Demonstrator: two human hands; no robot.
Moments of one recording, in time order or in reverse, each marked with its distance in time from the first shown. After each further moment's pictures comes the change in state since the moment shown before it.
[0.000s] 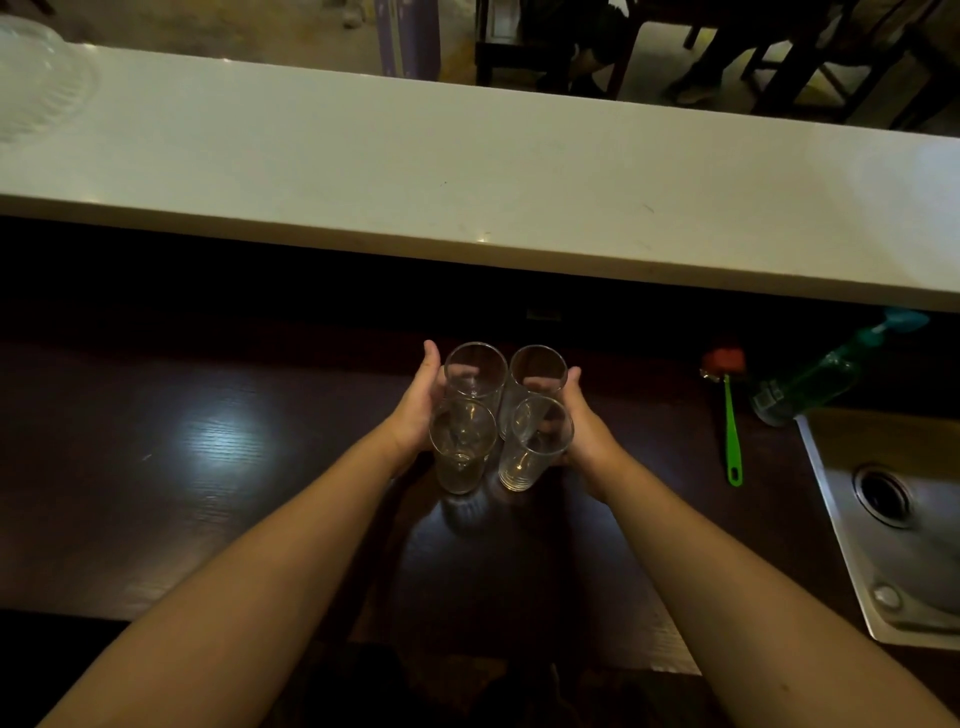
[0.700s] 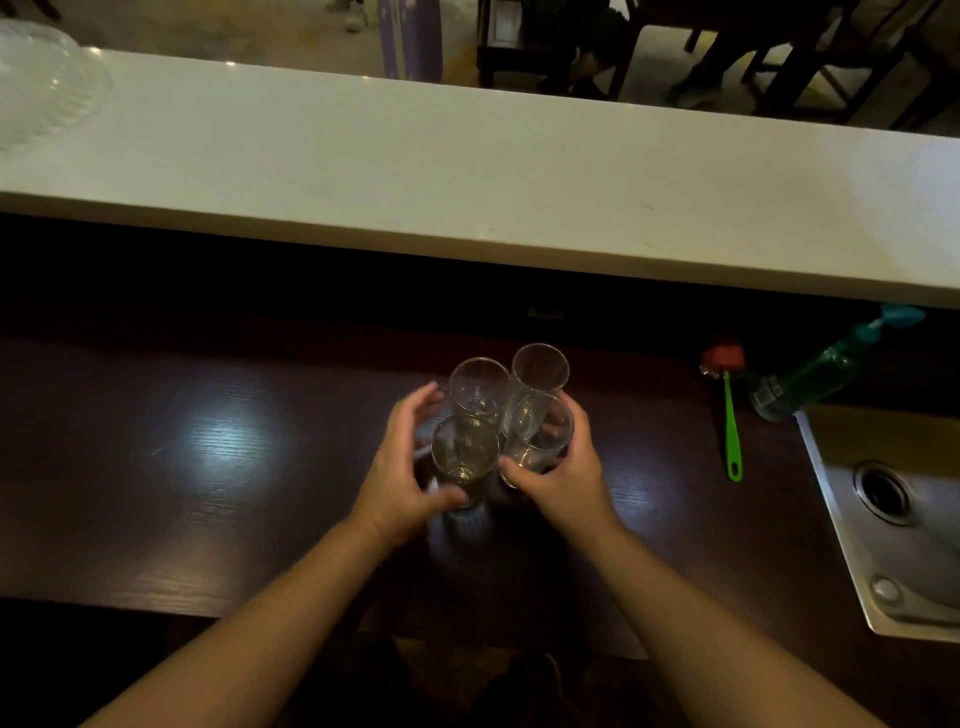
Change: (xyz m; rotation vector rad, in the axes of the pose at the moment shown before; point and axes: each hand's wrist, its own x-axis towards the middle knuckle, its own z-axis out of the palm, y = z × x) left_hand -0.063 -0.059 -0.040 0.701 0.084 0.631; right_hand -0.024 0.066 0.015 -0.187 0.200 -0.511
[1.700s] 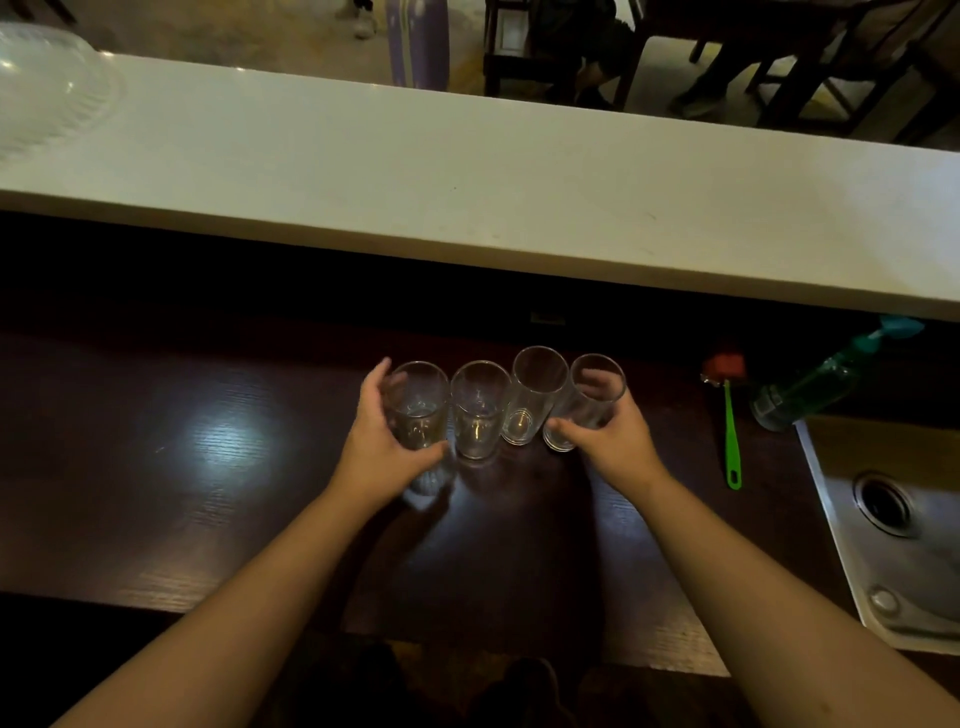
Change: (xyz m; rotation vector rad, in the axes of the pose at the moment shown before) left_hand 0.024 -0.022 -0.021 0.127 0.197 -0.157; right_hand 0.049 -0.013 -0.053 -0.036 0.029 0.033
